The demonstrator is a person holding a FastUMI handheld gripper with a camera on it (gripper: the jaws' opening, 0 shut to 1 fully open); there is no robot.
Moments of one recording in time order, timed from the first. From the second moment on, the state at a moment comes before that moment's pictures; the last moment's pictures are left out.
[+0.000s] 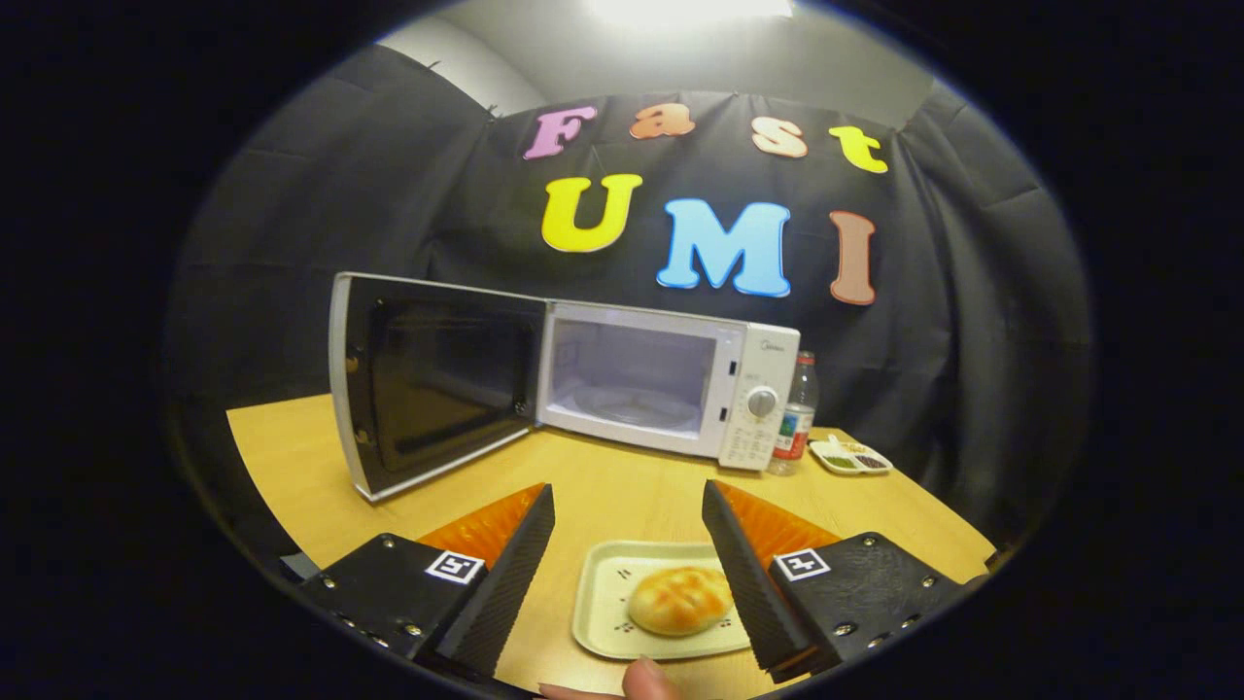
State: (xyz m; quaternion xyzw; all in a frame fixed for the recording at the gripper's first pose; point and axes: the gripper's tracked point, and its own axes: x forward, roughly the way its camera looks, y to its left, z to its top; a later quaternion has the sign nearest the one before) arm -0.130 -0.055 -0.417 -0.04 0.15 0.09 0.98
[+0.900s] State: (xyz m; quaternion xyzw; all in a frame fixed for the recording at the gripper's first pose) arm -0.133 -0.090 -0.501 0.04 0.31 0.06 0.95
